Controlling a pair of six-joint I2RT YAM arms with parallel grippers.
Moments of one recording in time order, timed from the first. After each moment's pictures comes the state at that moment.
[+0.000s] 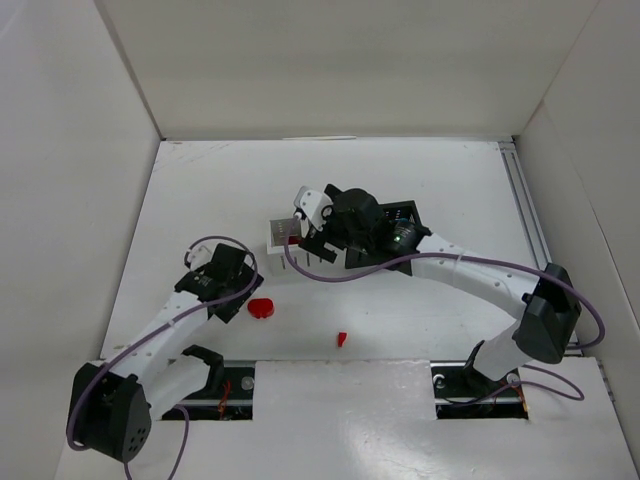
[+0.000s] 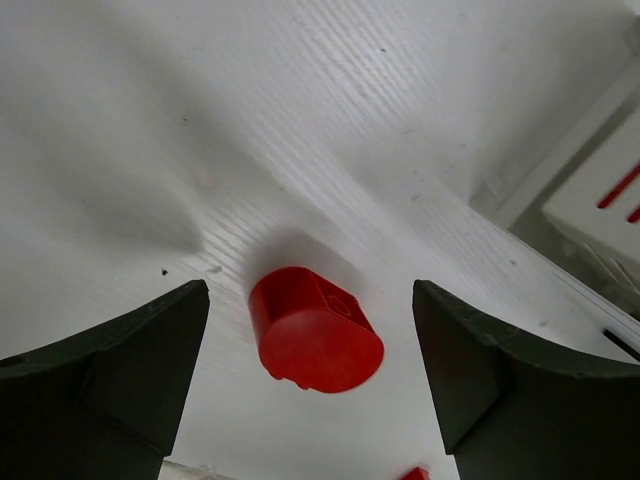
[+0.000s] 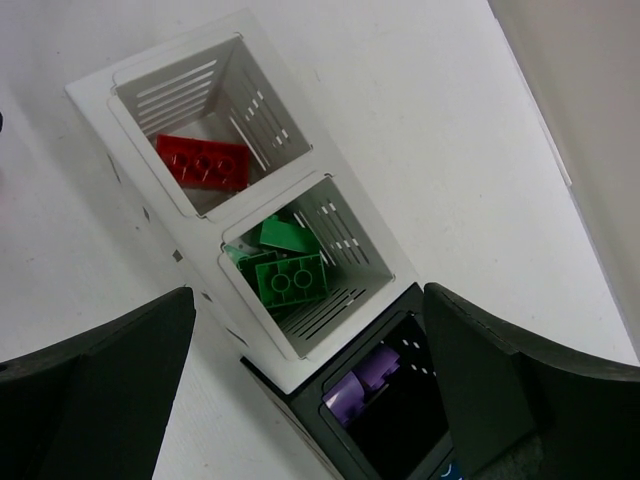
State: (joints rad) left arm -0.37 0.98 0.53 -0.70 -0.23 -1.19; right arm 0.93 1.53 1.27 -0.25 0.14 -0.42
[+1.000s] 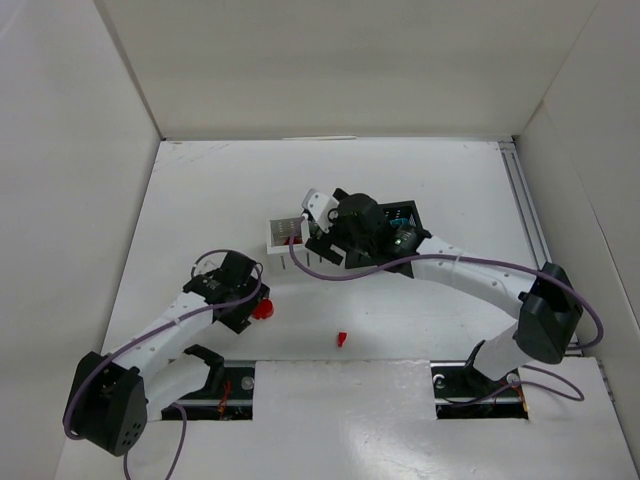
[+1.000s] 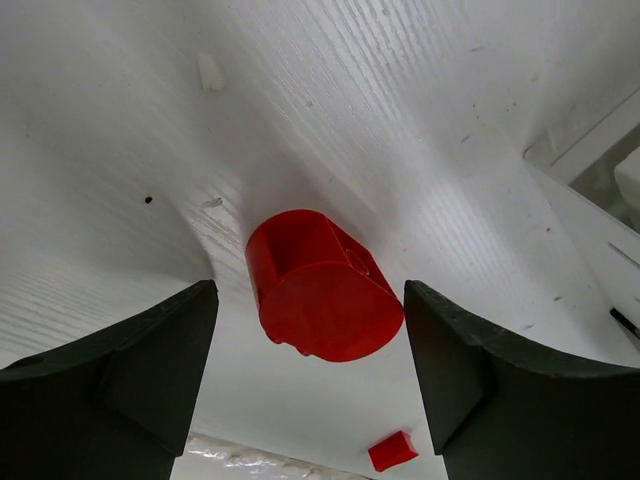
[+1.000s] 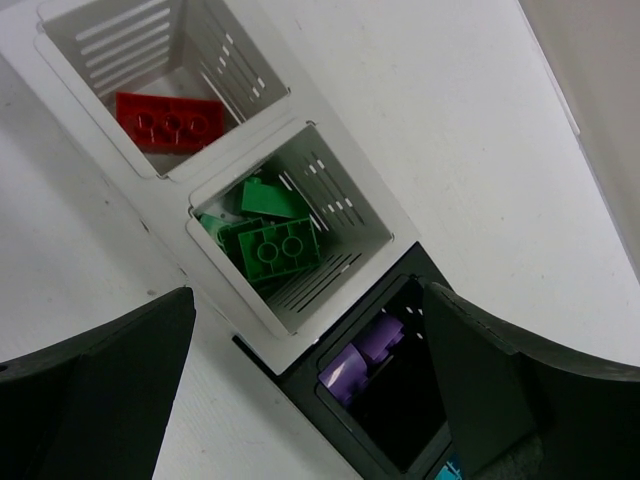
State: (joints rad) left arm -0.45 0.98 0.49 -0.73 -0.15 -1.37; right arm 0.91 1.53 1.21 -0.22 0.19 -0.39
